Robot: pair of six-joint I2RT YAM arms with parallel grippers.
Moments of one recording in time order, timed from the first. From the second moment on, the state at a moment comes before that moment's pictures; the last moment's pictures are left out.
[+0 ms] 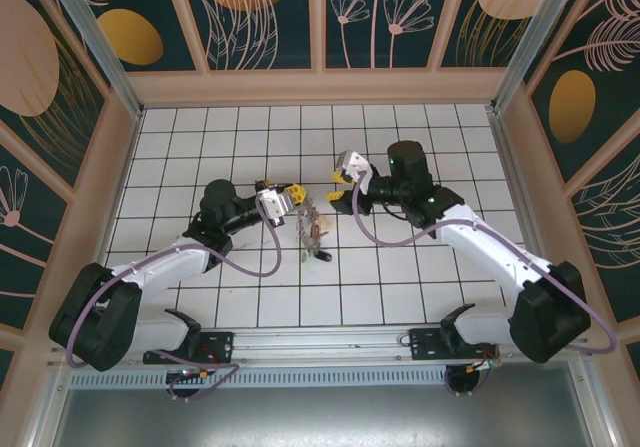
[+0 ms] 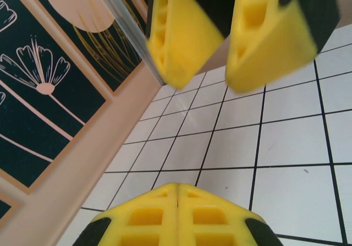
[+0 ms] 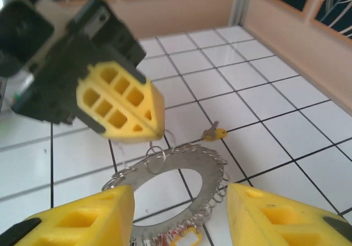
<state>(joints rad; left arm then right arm) -0.51 1.29 0.55 0.66 0.62 0.57 0.56 1.29 0.95 -0.12 -0.63 -0.42</state>
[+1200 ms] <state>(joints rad) 0.06 1.18 0.65 -0.17 0.33 -0.54 0.91 2.09 1.48 -0.46 -0.62 -0.92</state>
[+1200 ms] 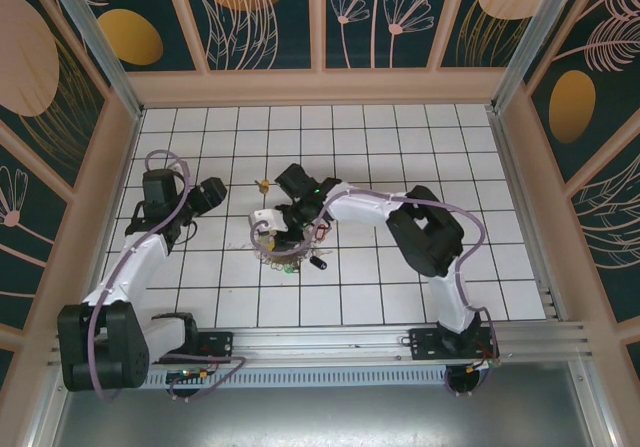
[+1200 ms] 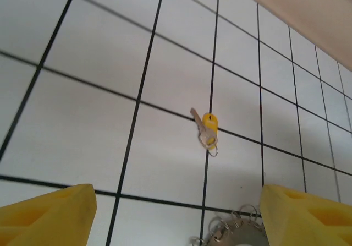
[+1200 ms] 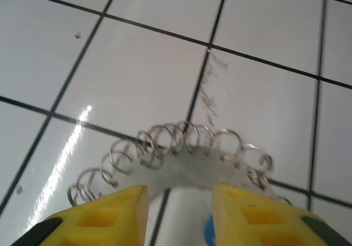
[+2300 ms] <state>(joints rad) 0.11 1.22 0.58 -0.17 0.39 -0.55 0.97 2.16 1.52 -0.49 -0.57 -0.89</state>
